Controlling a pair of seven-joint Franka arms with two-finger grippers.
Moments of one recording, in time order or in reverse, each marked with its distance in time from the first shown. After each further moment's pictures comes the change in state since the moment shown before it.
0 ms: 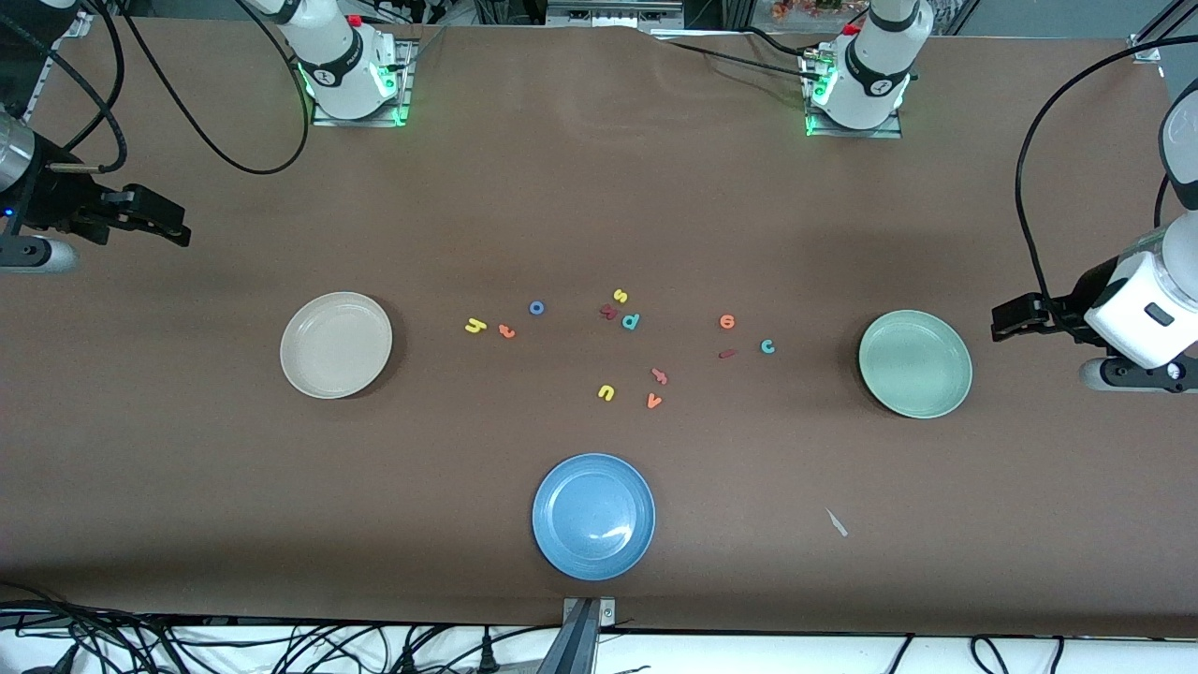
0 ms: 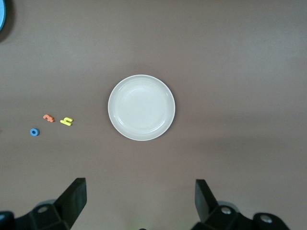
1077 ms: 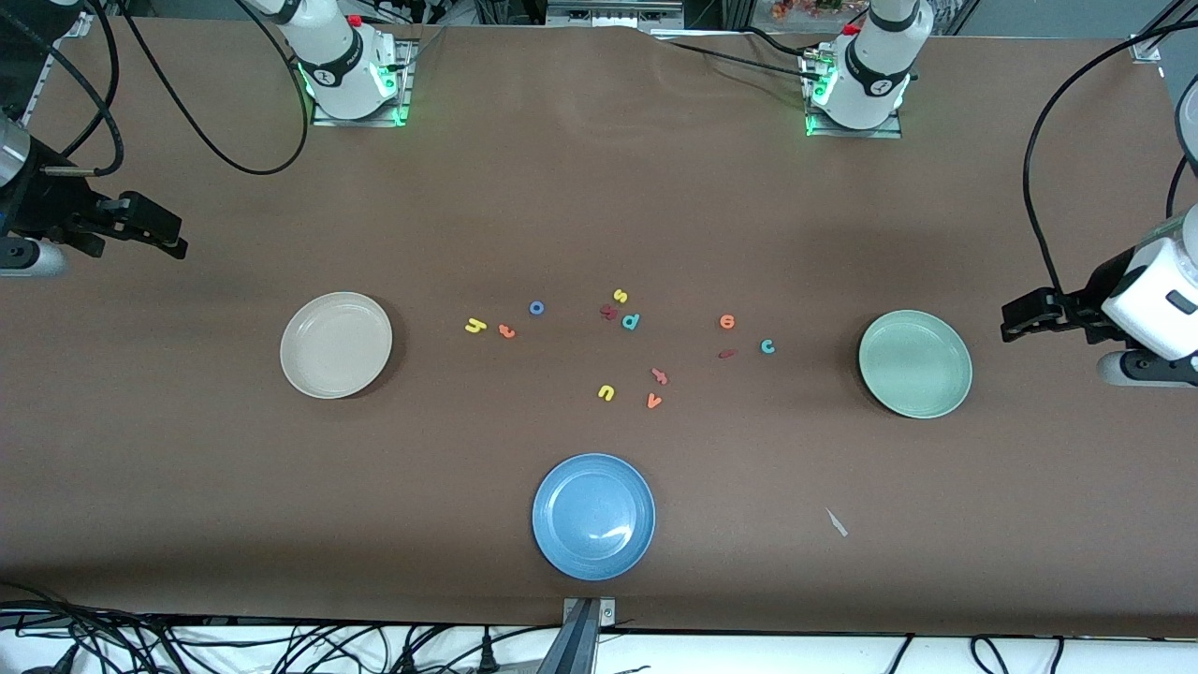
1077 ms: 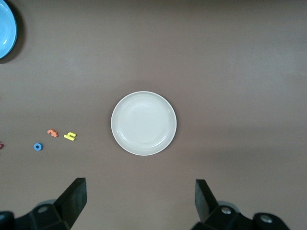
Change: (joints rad) left arm -0.004 0.002 -0.001 0.030 0.000 -0.001 0.000; right arm 0.006 -0.002 0.000 0.000 0.000 0.066 0.007
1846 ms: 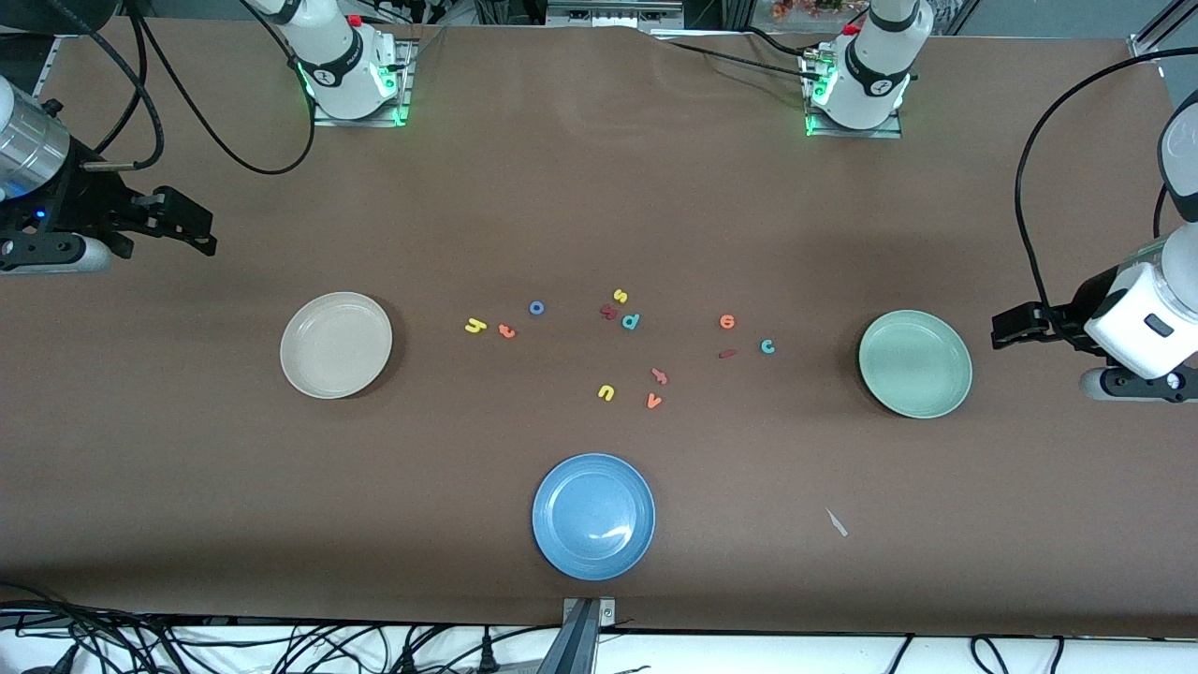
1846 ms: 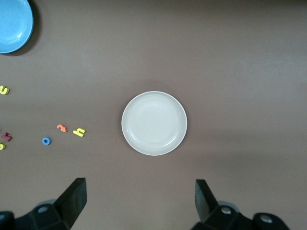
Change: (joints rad) left arm 0.005 0.025 0.002 -0.002 0.000 0.000 0.000; right arm 0.007 0.000 0.045 0.000 0.000 0.003 0.000
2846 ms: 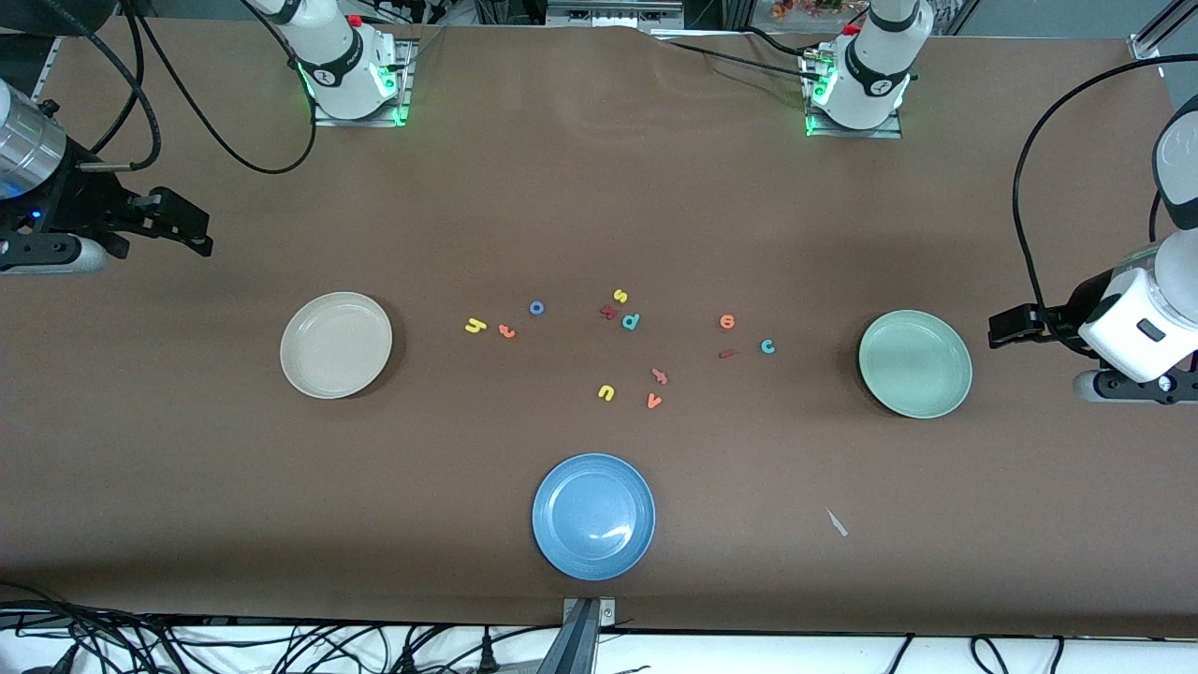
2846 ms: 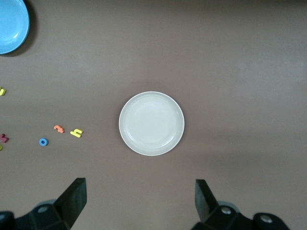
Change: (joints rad) left arm 0.005 0.003 0.000 -0.014 0.000 -0.002 0.000; right arm -0.002 0.000 -0.005 0.000 -0.008 0.000 0.000
